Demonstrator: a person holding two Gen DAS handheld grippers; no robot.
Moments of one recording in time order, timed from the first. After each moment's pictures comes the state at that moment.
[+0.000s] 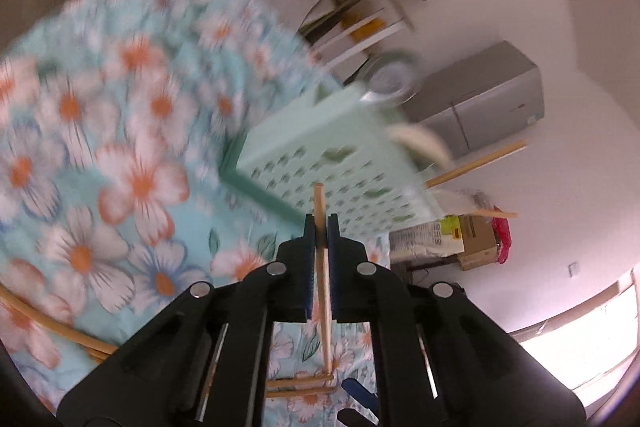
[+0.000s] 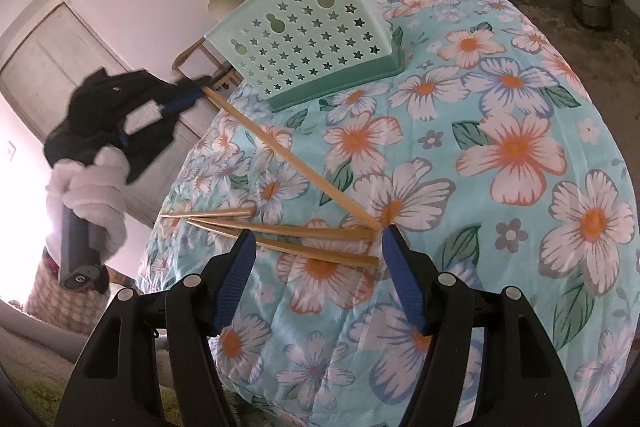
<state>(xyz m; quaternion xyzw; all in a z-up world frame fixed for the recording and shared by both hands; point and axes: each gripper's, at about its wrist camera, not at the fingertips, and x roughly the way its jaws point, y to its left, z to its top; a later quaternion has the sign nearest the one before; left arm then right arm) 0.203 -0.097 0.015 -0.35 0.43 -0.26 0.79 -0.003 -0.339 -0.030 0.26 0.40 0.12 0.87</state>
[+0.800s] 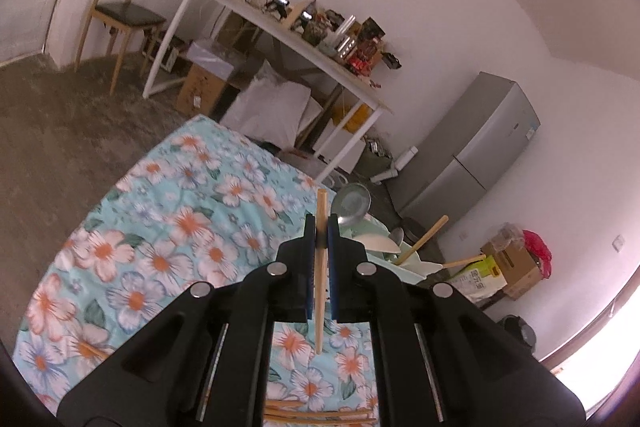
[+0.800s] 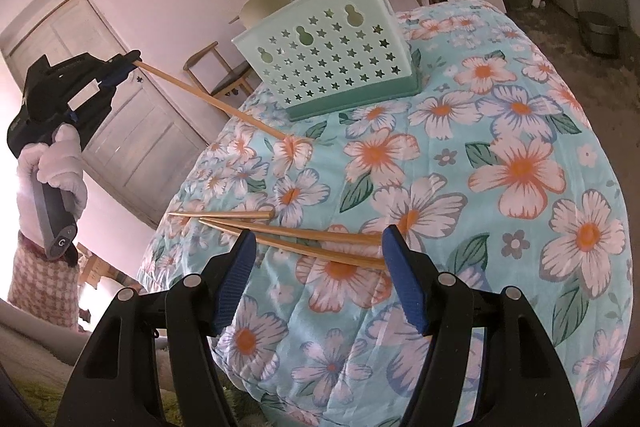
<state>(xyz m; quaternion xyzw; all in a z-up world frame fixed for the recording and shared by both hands) 0.150 -0.031 0.112 -0.26 0.27 -0.21 0.90 -0.014 -0.327 -0.014 0.23 0.37 0.13 0.89</state>
